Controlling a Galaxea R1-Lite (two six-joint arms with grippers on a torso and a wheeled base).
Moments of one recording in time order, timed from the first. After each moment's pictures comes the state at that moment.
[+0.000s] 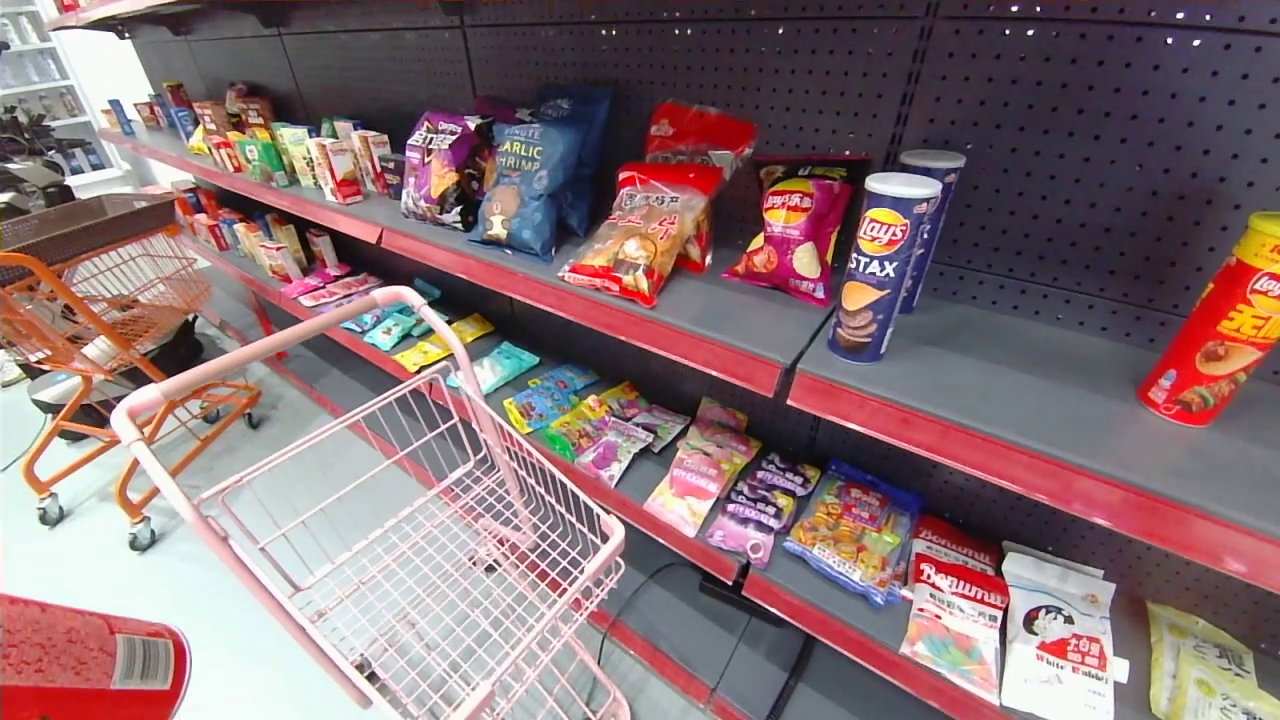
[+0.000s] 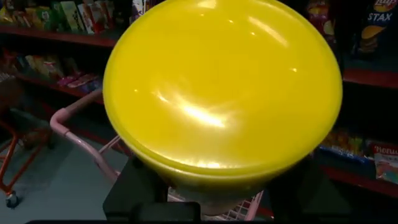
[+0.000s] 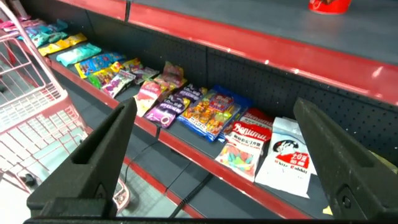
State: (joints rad) left arm 0.03 0.35 -0.50 0.08 -0.17 0.05; right arm 0.00 0.00 0.00 0.00 0.00 0.00
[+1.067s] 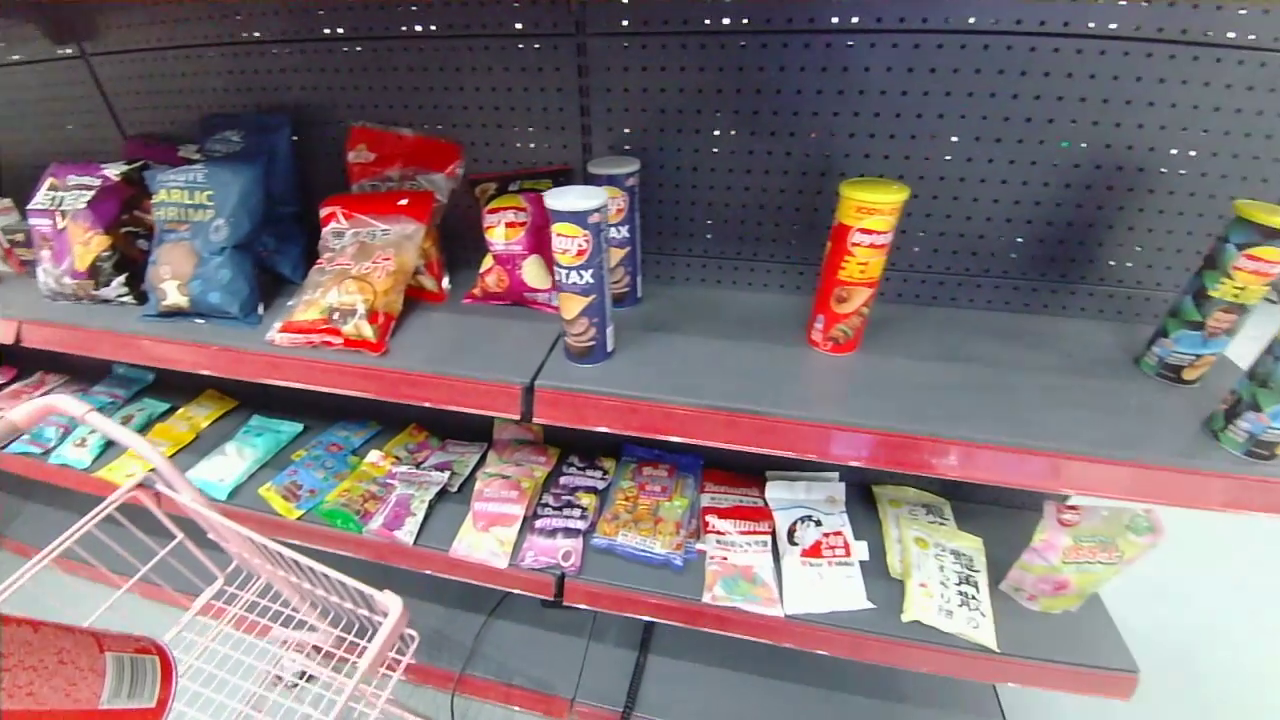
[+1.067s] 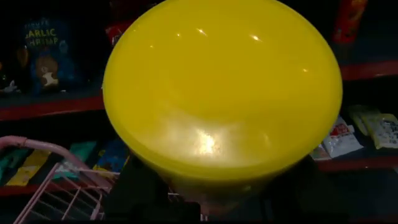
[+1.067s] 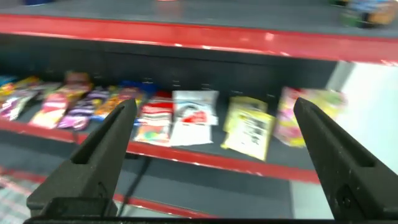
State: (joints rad) left arm 0.02 0.33 -0.51 0.12 -0.18 0.14; right arm 0.00 0.00 0.00 0.00 0.00 0.00
